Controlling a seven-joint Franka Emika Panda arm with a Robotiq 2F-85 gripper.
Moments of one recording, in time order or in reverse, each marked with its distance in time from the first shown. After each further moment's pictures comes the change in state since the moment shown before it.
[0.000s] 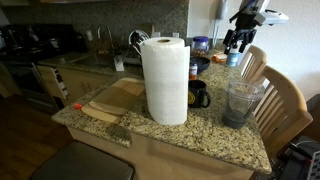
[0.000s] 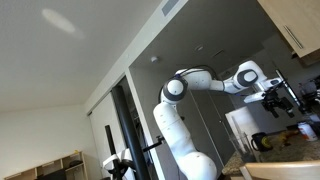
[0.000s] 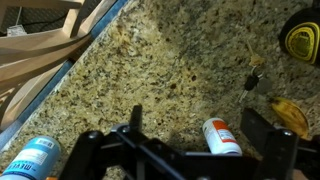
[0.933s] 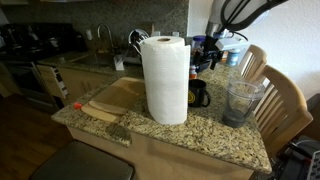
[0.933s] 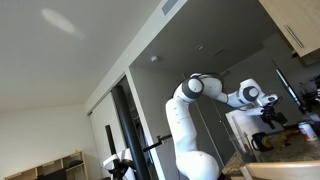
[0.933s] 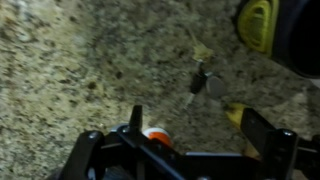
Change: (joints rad) arm 0.118 0.244 0.092 0.074 -0.030 0.186 0.199
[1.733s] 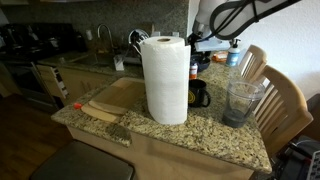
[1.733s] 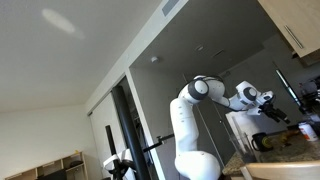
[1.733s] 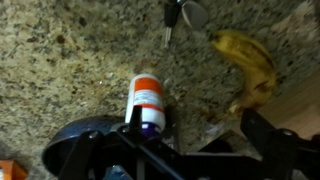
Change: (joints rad) arm 0.080 0.092 -0.036 0.109 -0.231 0.144 0.400
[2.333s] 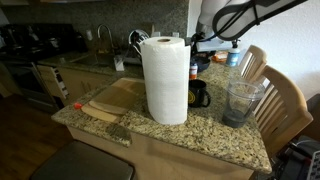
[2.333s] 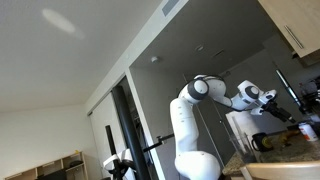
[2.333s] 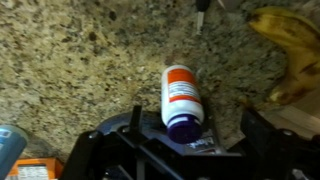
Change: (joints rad) arm 0.001 0.001 -0.037 0.003 -0.088 -0.046 0.129
